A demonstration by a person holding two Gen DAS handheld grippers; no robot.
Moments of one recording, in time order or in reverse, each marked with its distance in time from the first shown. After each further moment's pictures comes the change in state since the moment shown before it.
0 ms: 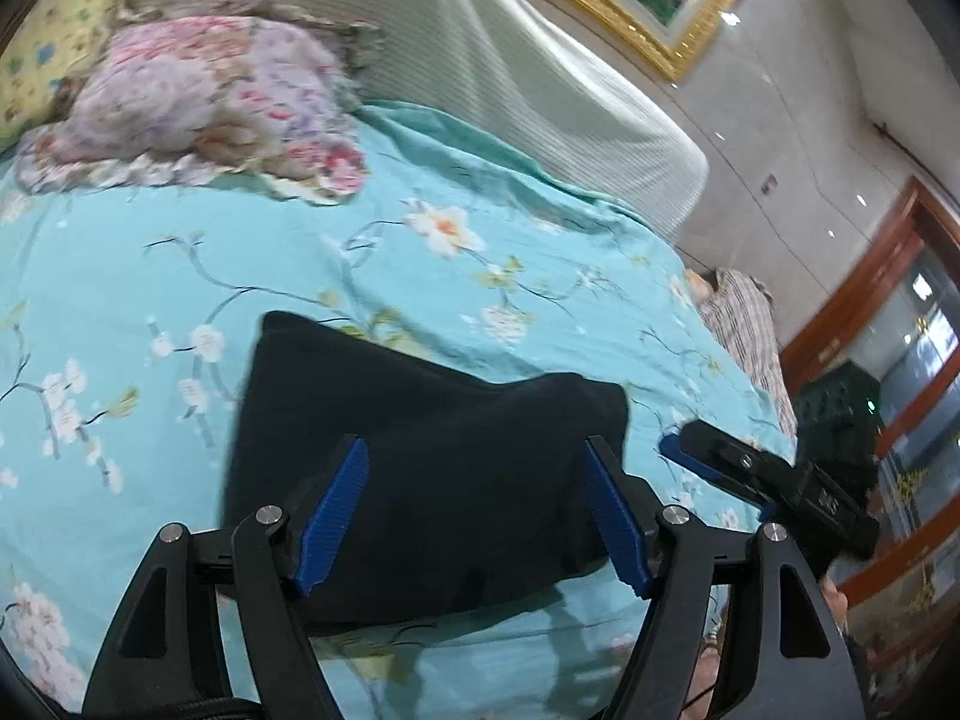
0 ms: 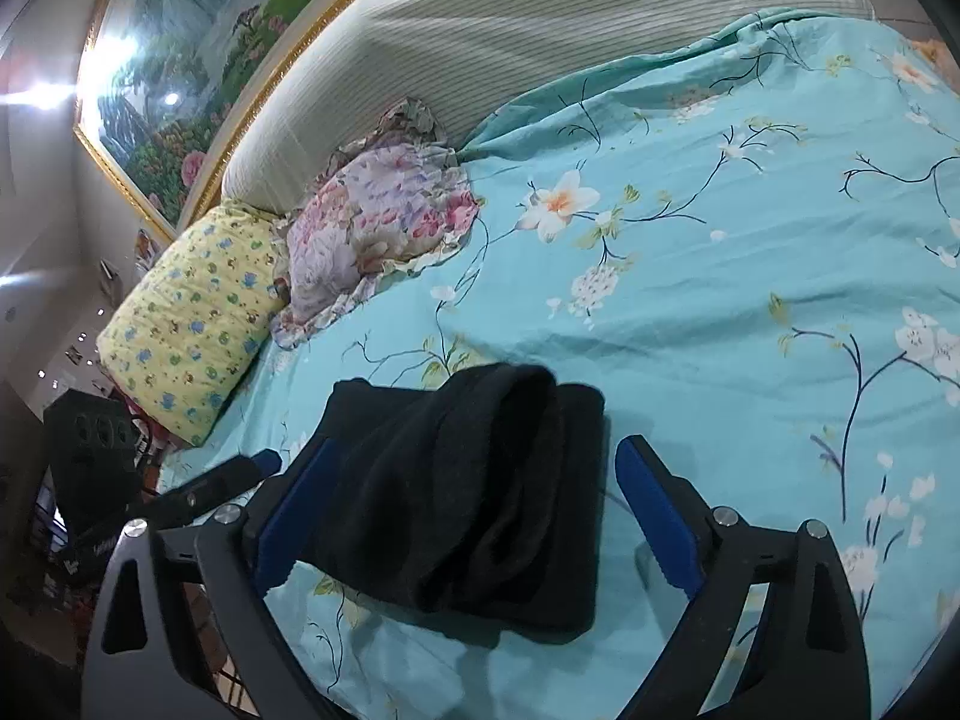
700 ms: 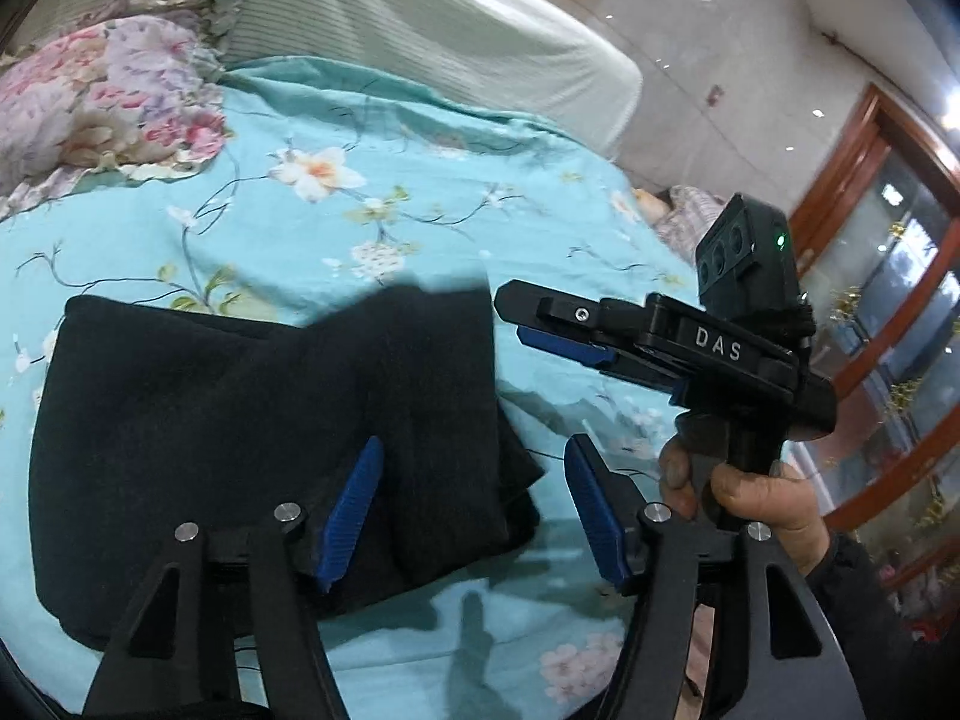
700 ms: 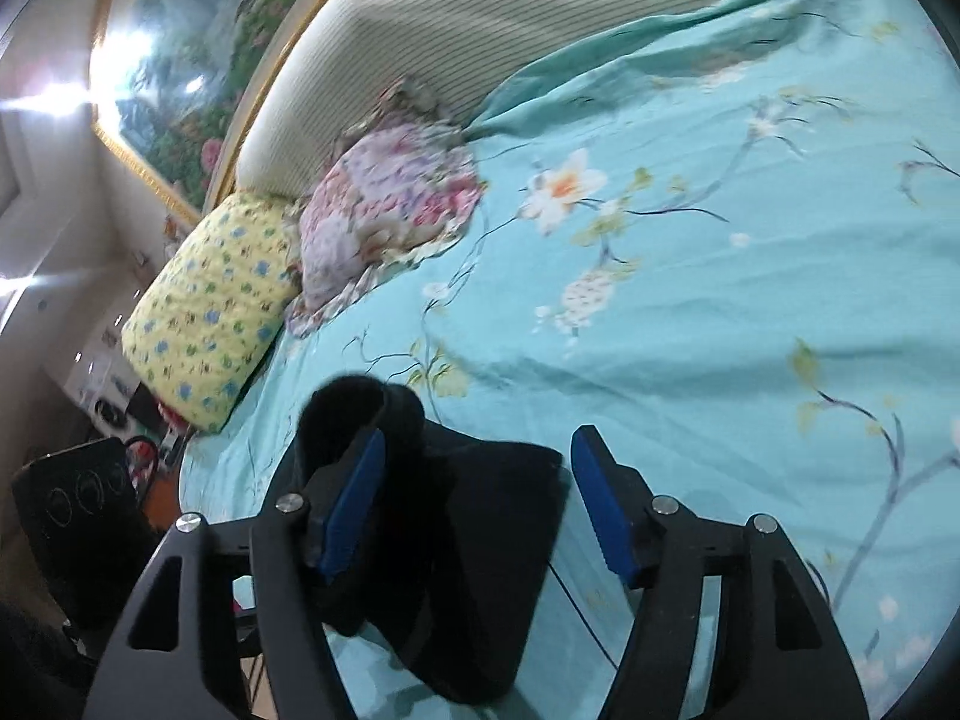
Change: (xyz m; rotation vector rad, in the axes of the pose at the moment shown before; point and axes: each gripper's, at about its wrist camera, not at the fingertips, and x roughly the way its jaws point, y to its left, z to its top) left arm 0.065 -0.086 -0.026 0.180 0.121 -0.095; right arm 0.033 -0.058 0.033 0.011 0.070 0.119
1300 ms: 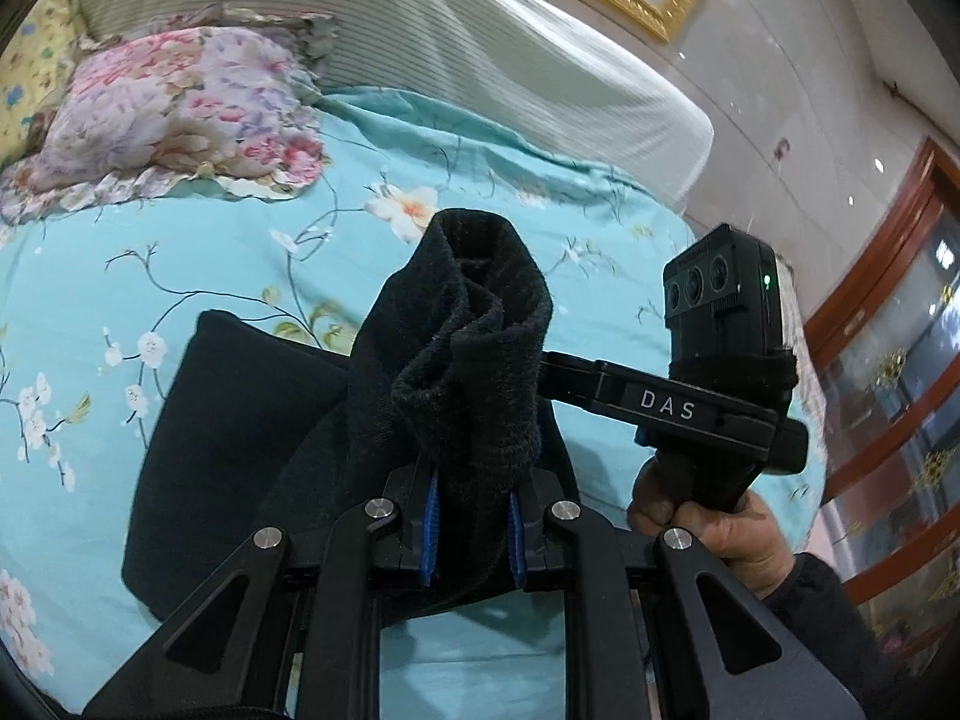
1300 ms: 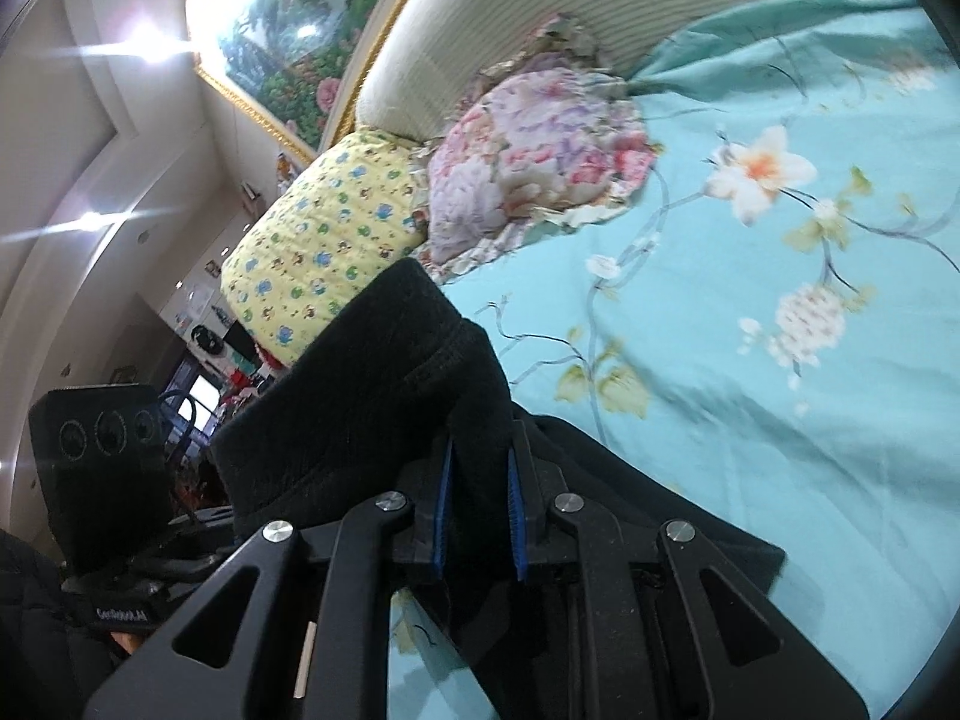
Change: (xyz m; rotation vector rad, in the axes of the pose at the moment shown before) left arm -0.035 0.020 0.013 -0.105 -0.059 0.157; right arm 0.066 0.050 0.016 -0.140 0.132 0.303
